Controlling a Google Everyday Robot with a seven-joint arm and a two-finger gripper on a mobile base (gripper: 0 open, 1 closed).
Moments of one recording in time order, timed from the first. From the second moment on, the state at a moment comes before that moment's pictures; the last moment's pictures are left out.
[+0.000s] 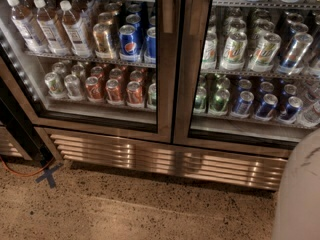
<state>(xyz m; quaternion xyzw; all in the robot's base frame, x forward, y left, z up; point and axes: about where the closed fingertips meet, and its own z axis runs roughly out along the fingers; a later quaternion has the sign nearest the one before) 0.638 -0.106 1.075 -0.59 0.62 0.23 0.45</state>
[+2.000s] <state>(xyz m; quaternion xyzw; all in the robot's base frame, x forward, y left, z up) 0.634 -0.098 1.077 -0.56 0.64 0.19 0.49</state>
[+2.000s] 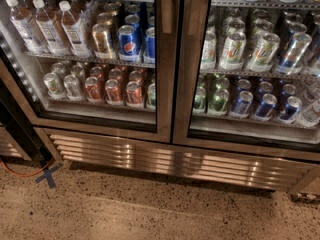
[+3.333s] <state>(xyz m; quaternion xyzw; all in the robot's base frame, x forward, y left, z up) 0.636 -0.100 1.073 -0.56 0.64 0.19 0.48</state>
